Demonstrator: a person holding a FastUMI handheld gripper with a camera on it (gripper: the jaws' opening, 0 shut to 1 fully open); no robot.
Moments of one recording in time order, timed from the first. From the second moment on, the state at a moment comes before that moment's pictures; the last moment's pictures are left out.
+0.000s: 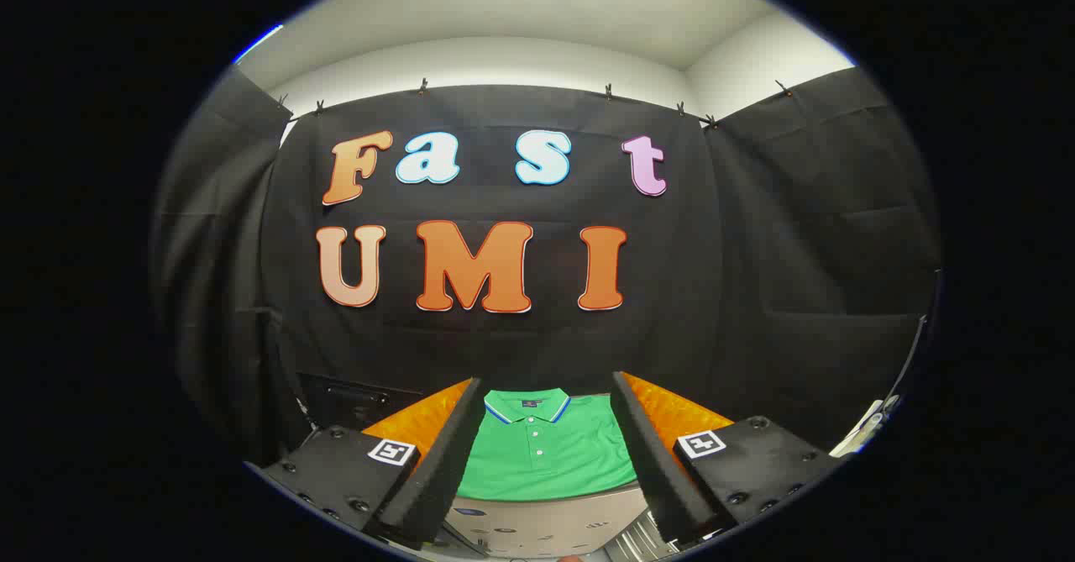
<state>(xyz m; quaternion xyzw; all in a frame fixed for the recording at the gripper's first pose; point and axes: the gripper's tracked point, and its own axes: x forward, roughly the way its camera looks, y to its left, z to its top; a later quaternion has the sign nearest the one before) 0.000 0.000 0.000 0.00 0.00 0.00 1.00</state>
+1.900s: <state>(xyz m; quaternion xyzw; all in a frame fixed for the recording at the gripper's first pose) 0.147 -0.008 -0.066 0.01 0.12 0.00 0.99</state>
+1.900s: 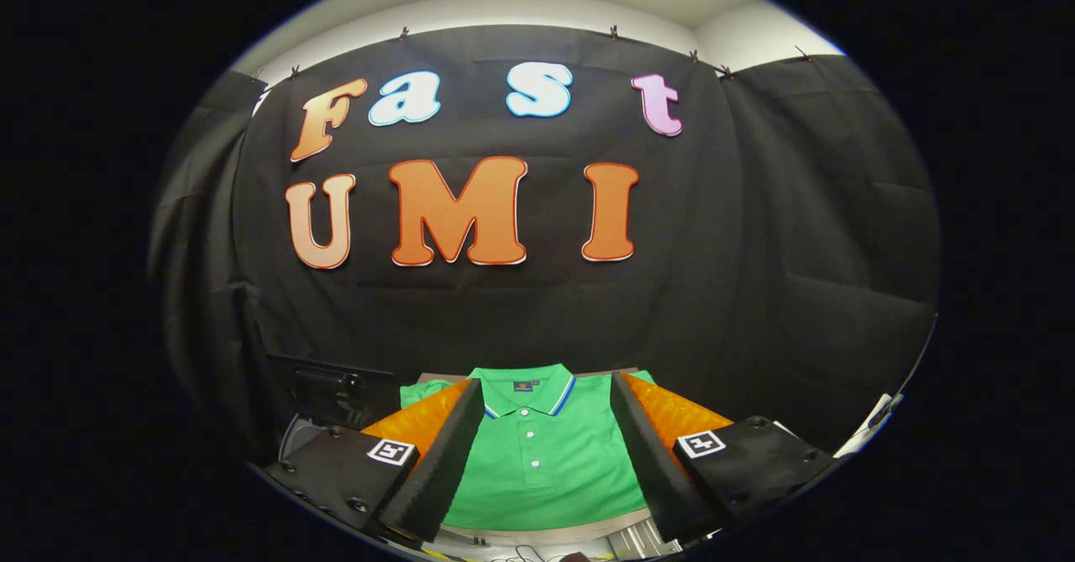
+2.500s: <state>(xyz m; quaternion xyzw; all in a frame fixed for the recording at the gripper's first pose) 0.241 -0.004 -0.203 0.03 0.31 0.01 0.95</state>
